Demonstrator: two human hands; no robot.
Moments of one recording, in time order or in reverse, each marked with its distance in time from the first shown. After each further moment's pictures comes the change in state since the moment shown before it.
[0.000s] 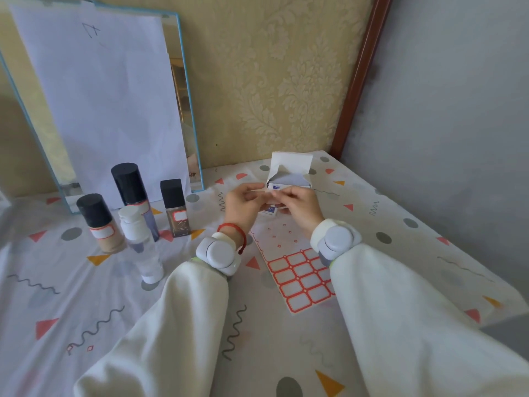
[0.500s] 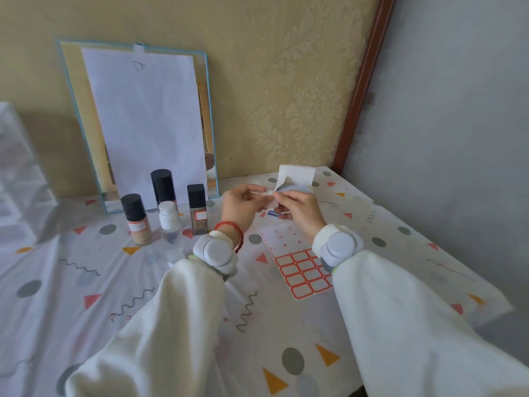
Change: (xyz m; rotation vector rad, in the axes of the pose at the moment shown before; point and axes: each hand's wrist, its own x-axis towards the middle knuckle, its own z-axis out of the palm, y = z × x) left_hand -0.044 0.052 -0.028 0.100 0.008 0.091; right_hand -0.048 -0.046 0.007 0.088 -0.052 -0.043
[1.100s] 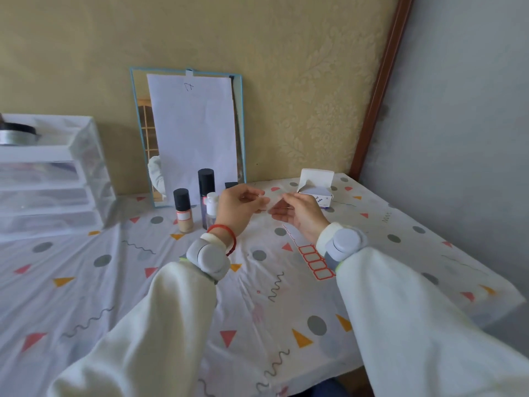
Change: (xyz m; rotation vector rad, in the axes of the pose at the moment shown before) left_hand -0.062 0.036 -0.074 0.114 0.032 0.160; right_hand -0.058 -0.039 0.050 0.344 -0.159 0.138
